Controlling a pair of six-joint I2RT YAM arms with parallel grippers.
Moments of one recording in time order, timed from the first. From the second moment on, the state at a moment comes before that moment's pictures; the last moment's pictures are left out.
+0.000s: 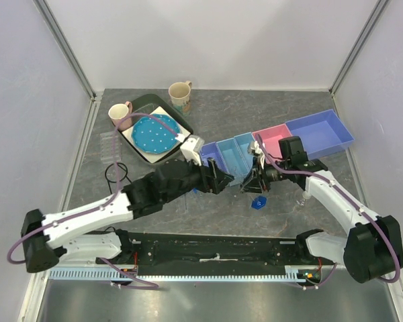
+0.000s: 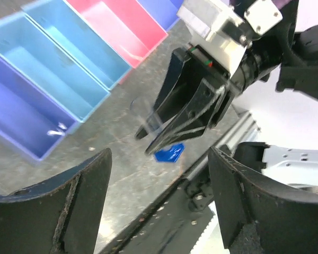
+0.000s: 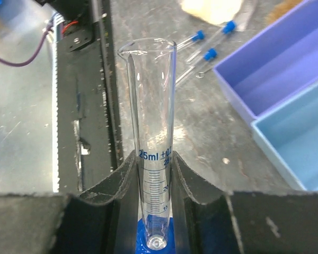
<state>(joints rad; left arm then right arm) -1.09 1.12 0.87 -0.01 -0.17 -0.71 0.31 1.18 0.75 -0.48 -1.09 -0.42</state>
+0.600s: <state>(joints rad) -1.06 0.88 0.90 -0.42 -0.44 -0.14 0.05 1.46 1.22 -0.66 -0.71 -0.53</state>
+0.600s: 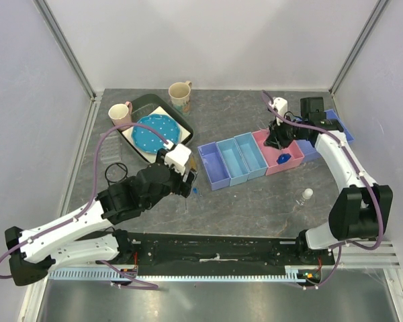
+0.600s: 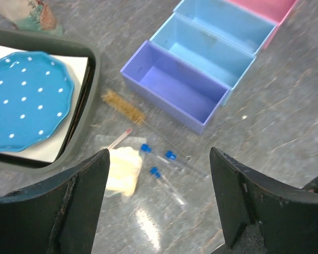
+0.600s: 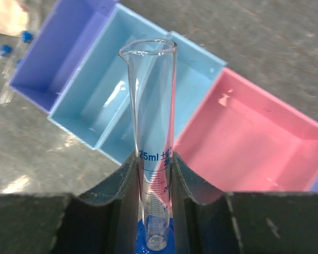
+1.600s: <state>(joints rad) -1.06 0.84 0.76 -0.45 -0.50 -0.04 0.05 1.89 1.44 -0.72 -0.38 -0.65</state>
